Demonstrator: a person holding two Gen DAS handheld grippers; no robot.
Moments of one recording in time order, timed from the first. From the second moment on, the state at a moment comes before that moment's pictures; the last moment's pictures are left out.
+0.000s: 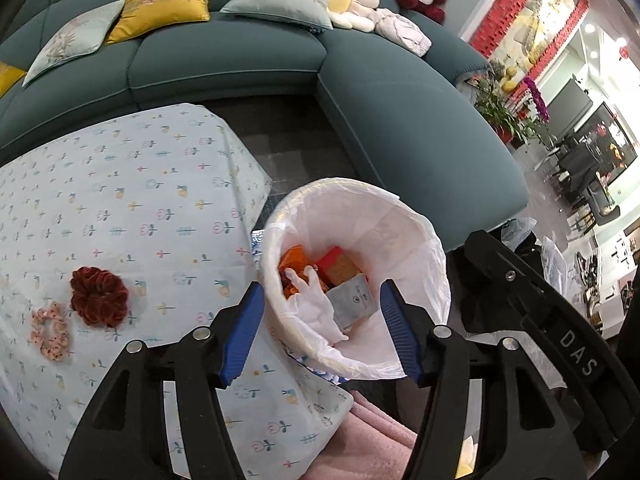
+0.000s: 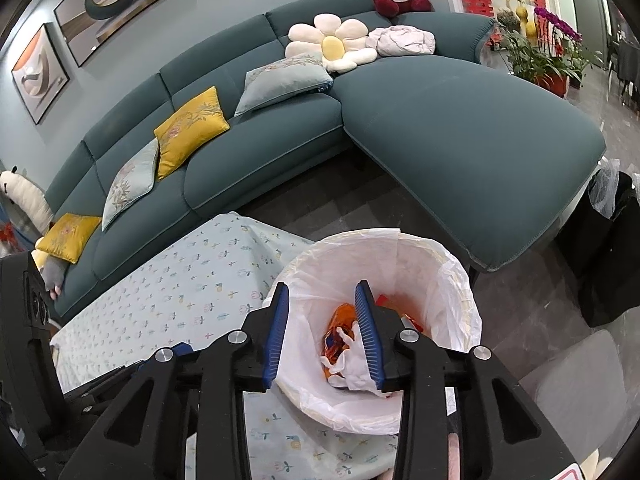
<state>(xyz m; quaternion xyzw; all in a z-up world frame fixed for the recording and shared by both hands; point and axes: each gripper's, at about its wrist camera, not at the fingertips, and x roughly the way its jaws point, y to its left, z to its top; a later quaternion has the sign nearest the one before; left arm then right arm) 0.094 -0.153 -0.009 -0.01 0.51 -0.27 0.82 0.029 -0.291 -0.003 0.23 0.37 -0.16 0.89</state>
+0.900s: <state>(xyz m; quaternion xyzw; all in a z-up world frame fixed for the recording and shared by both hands) 0.116 0.031 -0.023 -0.08 0.51 -0.15 0.84 0.068 -0.146 -0.003 0.16 0.41 -0.07 0.89</state>
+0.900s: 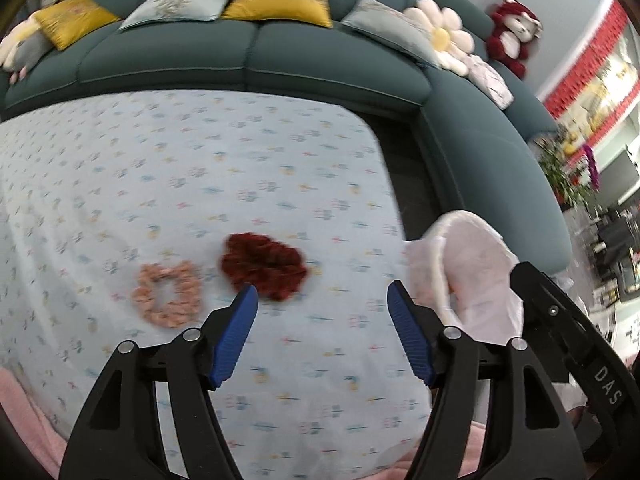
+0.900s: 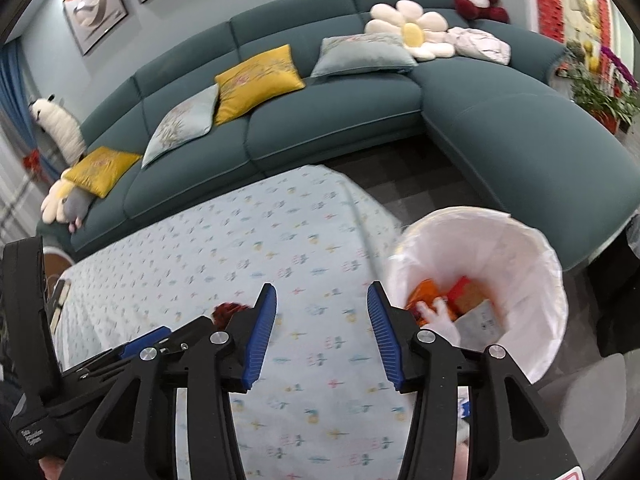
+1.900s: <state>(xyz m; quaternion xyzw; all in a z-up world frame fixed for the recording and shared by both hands) 0.157 0.169 -0.130 -0.11 0.59 -0.03 0.80 0.144 -0.046 -0.114 0.15 0.52 -0.06 0.84</state>
